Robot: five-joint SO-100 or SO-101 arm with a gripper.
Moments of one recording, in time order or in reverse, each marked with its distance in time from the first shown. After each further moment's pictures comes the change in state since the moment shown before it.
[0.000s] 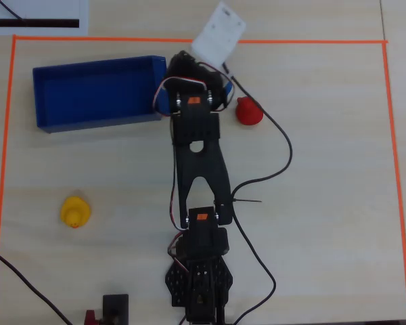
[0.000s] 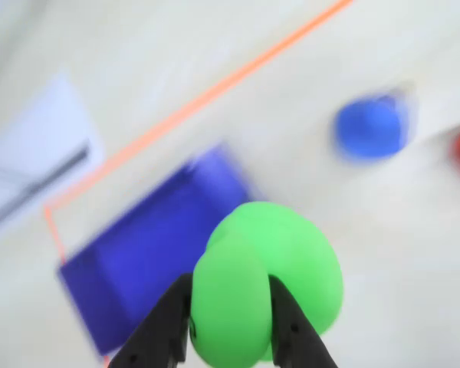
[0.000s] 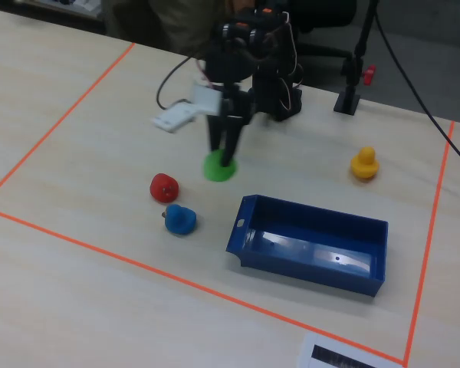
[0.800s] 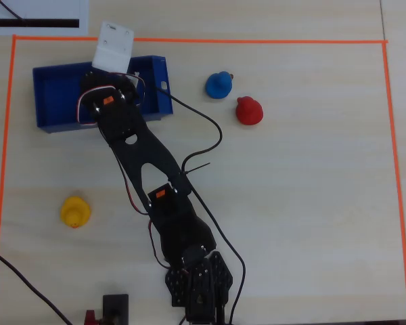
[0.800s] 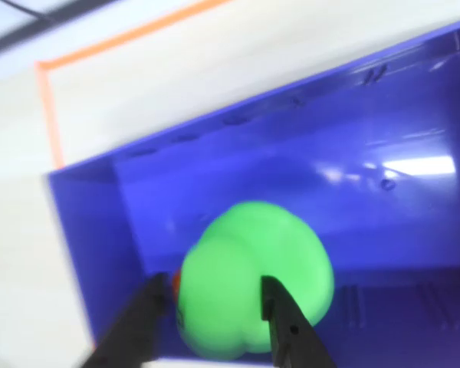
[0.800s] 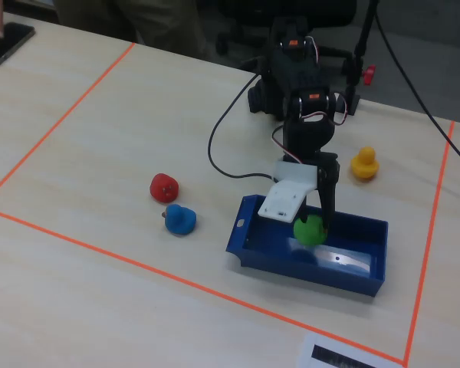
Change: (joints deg) arm -19.2 -22.1 -3.7 -14.9 1.9
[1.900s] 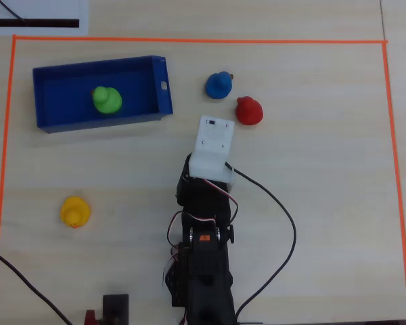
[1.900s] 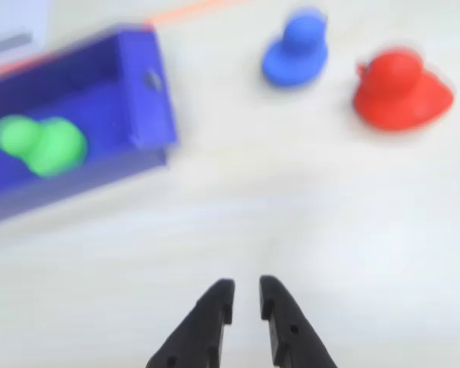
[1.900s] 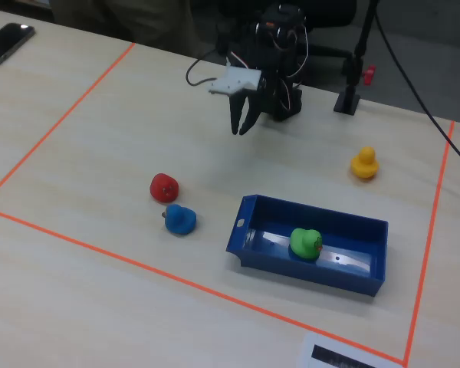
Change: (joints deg) arm 26.5 116.6 104.5 -6.6 -26.7
